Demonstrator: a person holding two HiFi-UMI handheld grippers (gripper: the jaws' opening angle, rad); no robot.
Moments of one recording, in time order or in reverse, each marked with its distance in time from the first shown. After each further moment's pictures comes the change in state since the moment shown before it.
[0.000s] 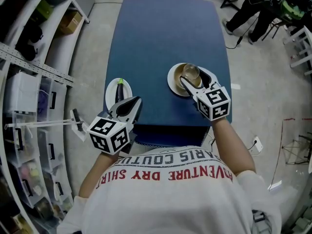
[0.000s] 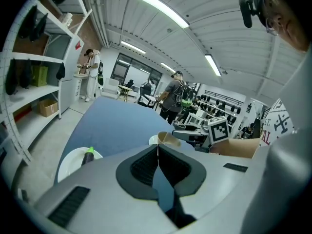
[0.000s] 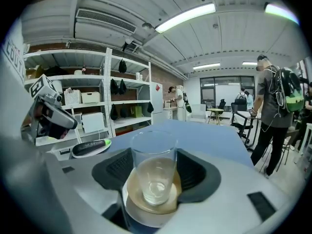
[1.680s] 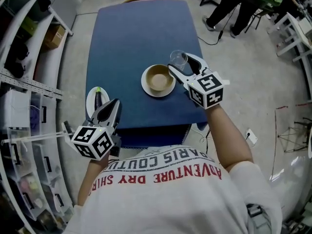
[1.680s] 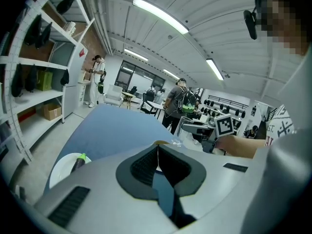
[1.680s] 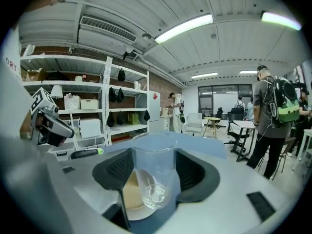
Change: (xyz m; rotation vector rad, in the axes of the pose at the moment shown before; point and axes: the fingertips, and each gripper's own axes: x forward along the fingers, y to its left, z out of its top) left arm 0.008 -0.030 0.021 -0.012 -0.082 0.053; right arm -0.048 -0.063 0.047 -0.024 -0.090 -0.018
